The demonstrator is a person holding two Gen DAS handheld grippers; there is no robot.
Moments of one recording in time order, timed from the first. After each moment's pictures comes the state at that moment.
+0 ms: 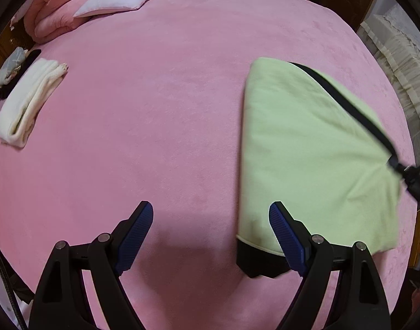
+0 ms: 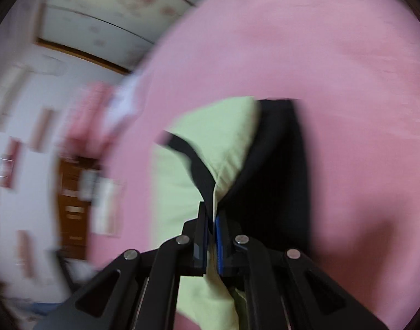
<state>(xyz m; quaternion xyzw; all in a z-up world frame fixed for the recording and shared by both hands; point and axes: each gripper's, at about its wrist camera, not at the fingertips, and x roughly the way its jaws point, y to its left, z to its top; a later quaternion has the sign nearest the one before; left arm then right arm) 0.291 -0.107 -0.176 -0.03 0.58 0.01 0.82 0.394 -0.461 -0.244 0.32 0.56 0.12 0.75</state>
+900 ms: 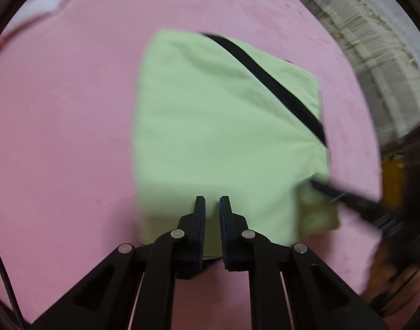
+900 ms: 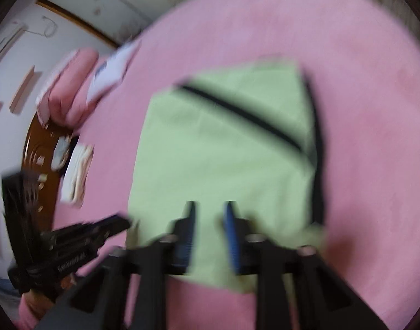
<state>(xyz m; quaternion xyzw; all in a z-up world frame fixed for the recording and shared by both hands) 0.296 -0.203 -0.187 -0.03 0.63 -0.17 0.76 0.330 -0.391 -0.241 0.27 0.60 0.16 0.74</state>
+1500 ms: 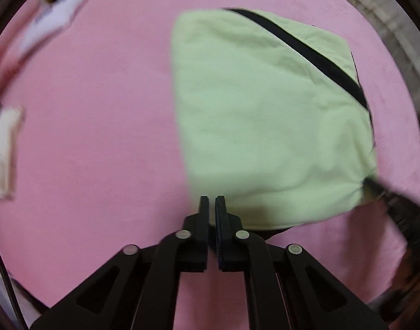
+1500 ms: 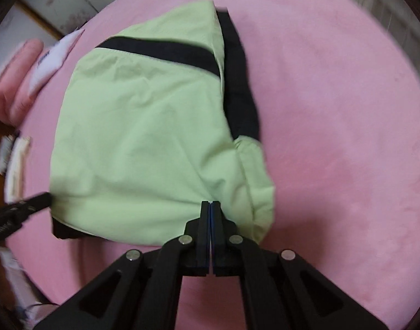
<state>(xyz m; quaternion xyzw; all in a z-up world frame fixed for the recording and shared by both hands) 0.277 -0.203 -0.183 0.11 0.63 -0.09 0.76 0.281 -0.379 -0.240 0.16 0.58 -0.02 0.80</state>
